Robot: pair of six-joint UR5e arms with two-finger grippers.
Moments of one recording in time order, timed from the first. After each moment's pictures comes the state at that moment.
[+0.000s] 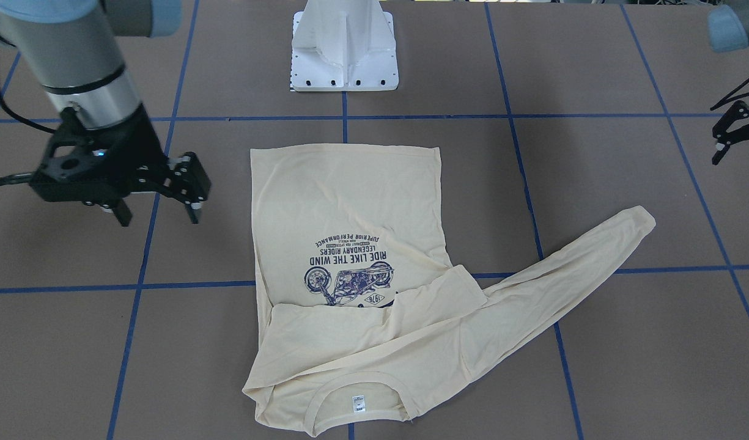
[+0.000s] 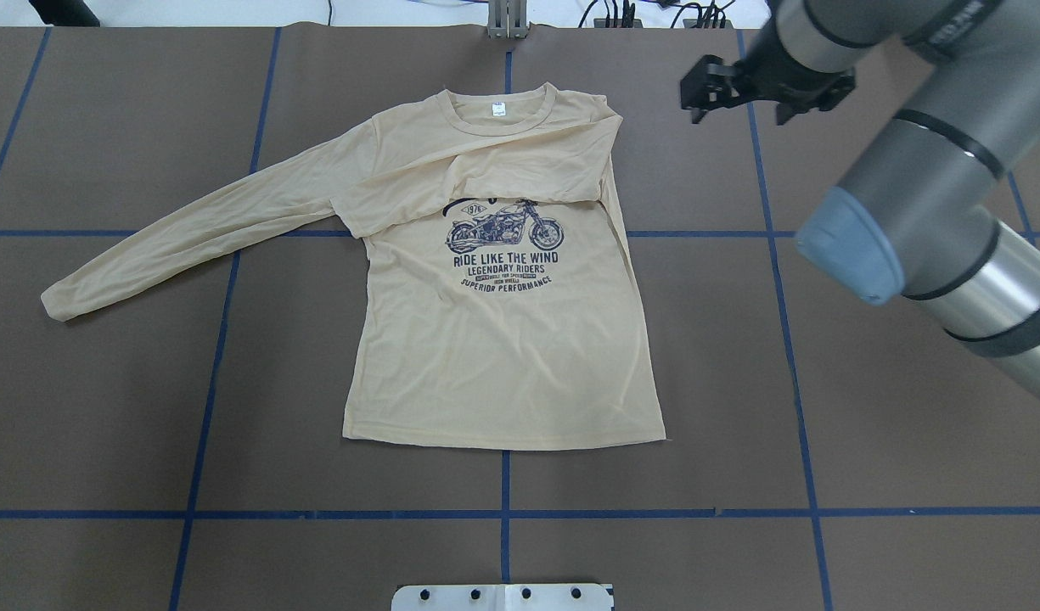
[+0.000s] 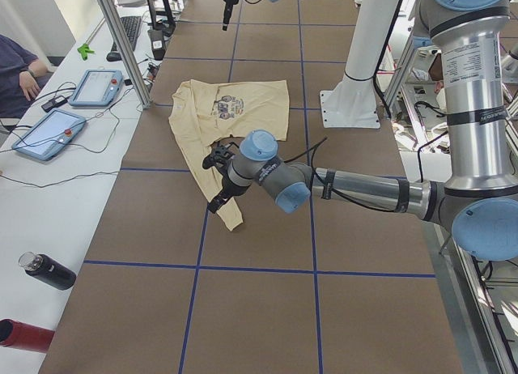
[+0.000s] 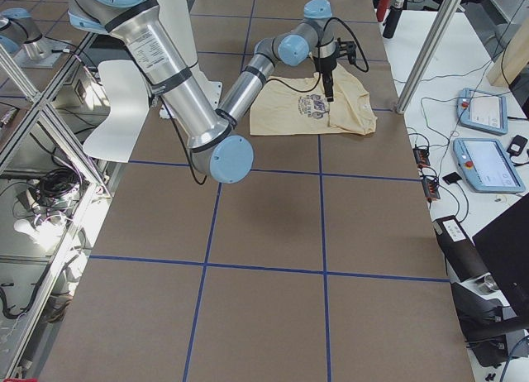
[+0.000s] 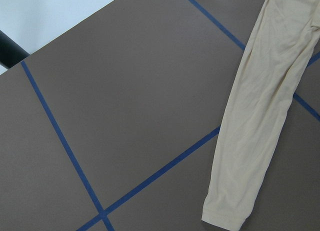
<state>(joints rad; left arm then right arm) -1.25 -1.38 -1.82 -2.30 -2.14 -0.14 0.97 -1.05 1.94 -1.72 2.00 0.84</state>
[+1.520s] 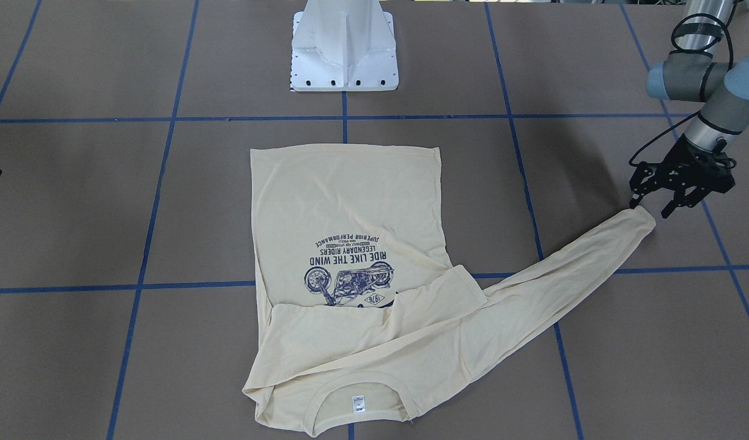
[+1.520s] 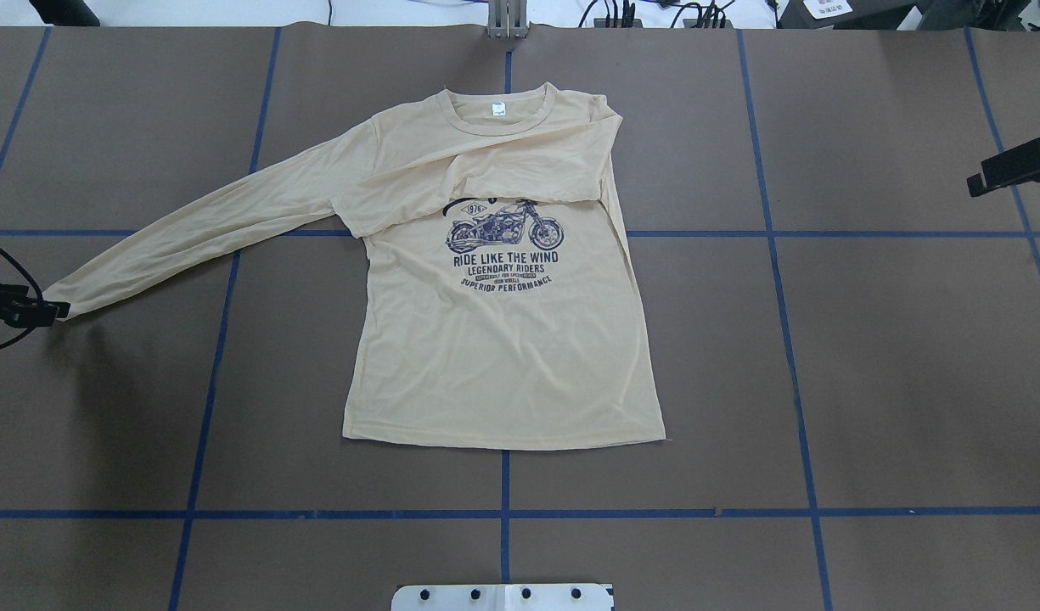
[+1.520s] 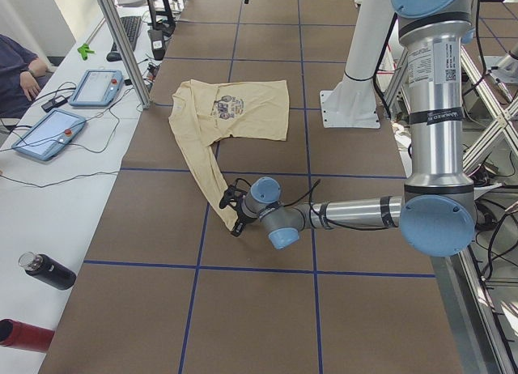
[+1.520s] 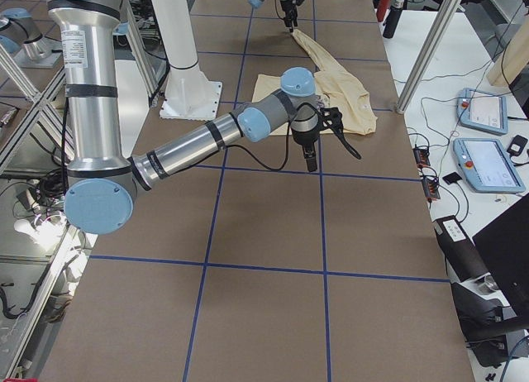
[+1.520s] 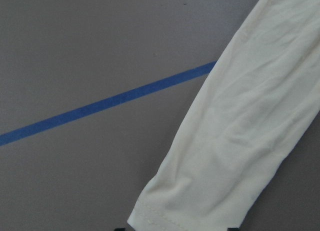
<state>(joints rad) -0.94 -1.45 -1.43 -2.74 -1.98 -0.63 1.25 -1.54 2.03 -1.46 2.23 0.49</state>
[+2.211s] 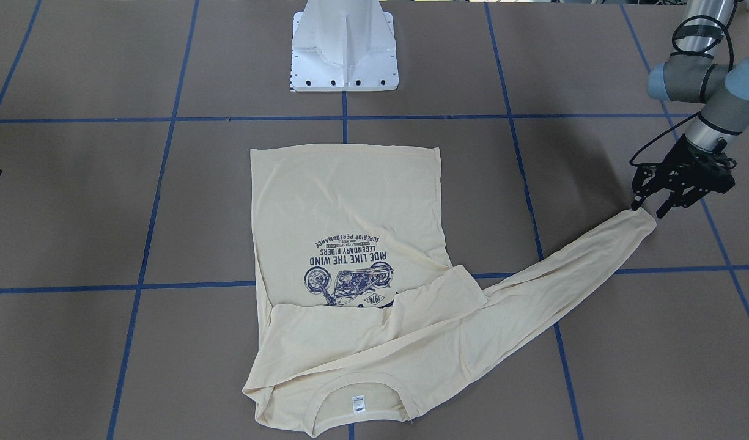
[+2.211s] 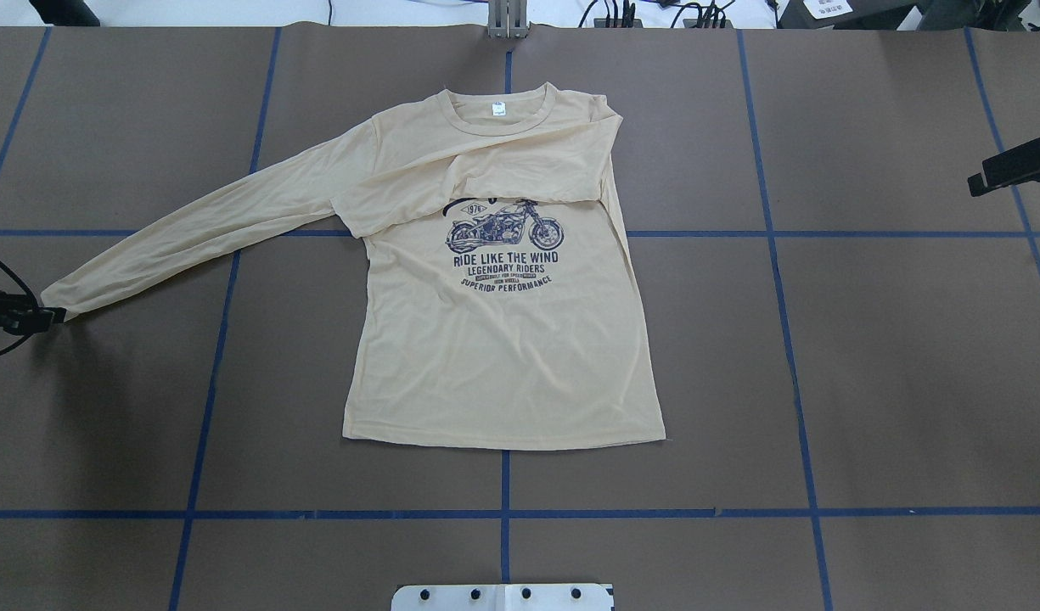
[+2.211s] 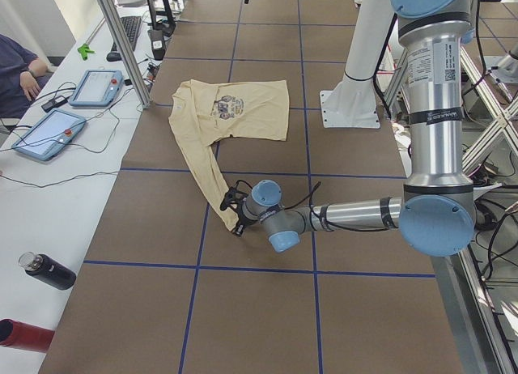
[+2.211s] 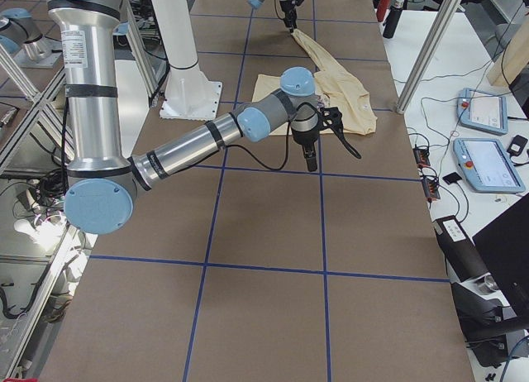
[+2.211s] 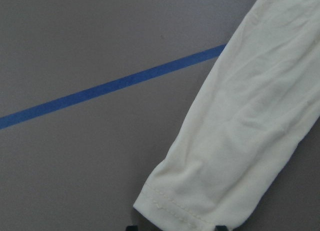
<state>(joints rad) -0.93 -1.45 -1.42 -2.76 -1.98 -0.64 1.25 -1.54 2.03 -1.46 2.23 0.49</state>
